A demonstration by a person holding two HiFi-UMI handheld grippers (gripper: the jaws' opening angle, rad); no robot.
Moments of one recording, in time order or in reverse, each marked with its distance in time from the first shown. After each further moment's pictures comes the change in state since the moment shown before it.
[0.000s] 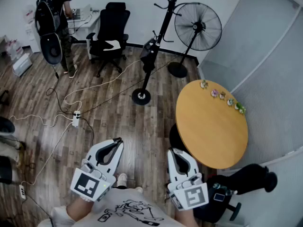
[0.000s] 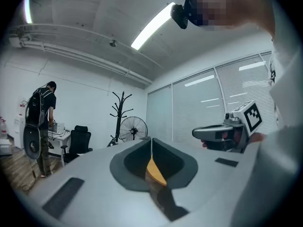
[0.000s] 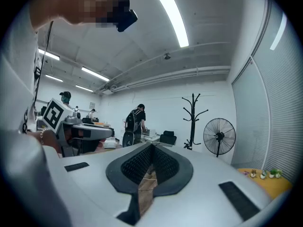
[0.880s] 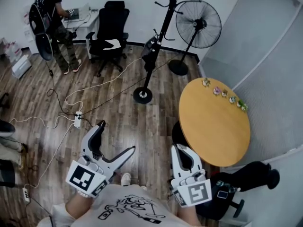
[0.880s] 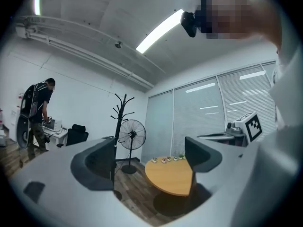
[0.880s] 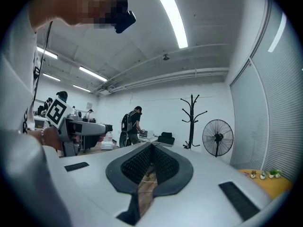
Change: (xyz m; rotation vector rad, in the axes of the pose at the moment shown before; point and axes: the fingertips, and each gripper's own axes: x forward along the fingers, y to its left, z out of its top) left arm 0.009 0.039 0.023 -0.048 -0.069 -0.023; right arm 0.023 0.001 0.001 -0.010 -0.005 -0.024
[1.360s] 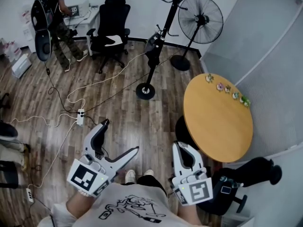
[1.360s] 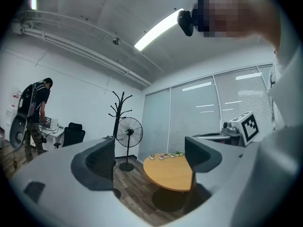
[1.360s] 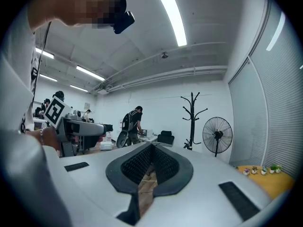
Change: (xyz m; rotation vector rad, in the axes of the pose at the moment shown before) left arm -0.012 0.020 0.002 0.006 0.031 -0.052; right arm 0.020 0.026 -0.003 0.020 0.029 -0.018
